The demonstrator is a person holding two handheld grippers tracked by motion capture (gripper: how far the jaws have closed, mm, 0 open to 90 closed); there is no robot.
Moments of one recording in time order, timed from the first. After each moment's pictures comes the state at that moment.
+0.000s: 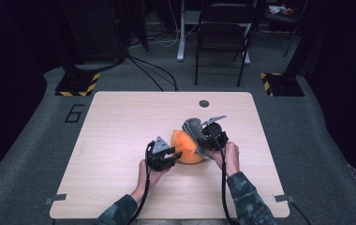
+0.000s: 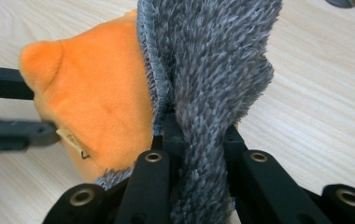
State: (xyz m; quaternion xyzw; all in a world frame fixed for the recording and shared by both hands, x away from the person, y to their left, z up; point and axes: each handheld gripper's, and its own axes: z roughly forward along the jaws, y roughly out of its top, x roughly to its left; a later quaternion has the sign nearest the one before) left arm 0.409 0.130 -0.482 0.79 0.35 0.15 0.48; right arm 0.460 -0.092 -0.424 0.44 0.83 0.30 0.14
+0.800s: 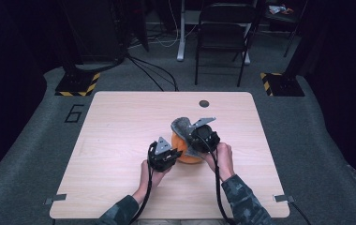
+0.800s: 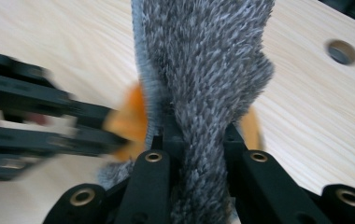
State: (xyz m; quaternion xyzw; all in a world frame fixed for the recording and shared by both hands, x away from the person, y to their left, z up) left arm 0.407 0.123 -0.483 0.78 0.35 0.16 0.49; right arm 0.436 -0.061 -0.401 0.38 0.85 0.31 0.19
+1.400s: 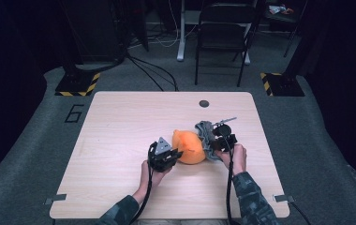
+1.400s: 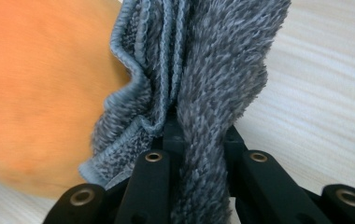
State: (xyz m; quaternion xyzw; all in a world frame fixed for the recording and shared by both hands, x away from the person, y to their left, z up) left arm 0.408 0.122 -0.485 0.79 0.35 0.16 0.48; right arm 0.475 -0.128 -0.451 0.50 0.81 0.28 0.12
